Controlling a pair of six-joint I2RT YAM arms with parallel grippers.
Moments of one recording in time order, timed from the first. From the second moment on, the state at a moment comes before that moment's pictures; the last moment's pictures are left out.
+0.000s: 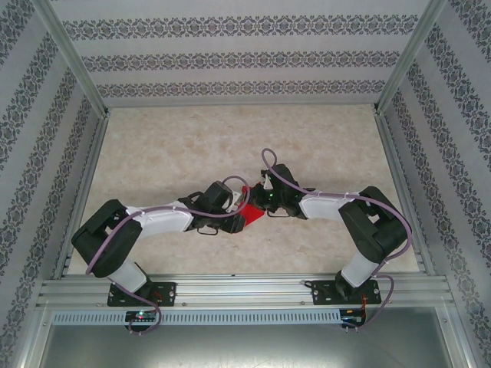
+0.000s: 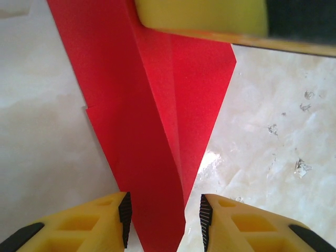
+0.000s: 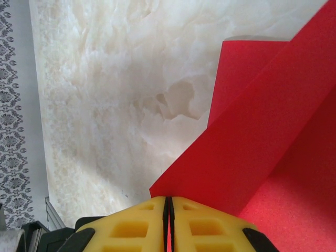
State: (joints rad) left arm -0.75 1.58 0.75 -0.15 0.22 -0.37; right arm 0.60 1.67 0.74 0.18 -0.44 0.97
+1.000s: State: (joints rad) left arm -0.82 1.61 0.76 -0.16 0.00 -0.33; right arm 0.60 1.67 0.75 0.18 -0.44 0.97
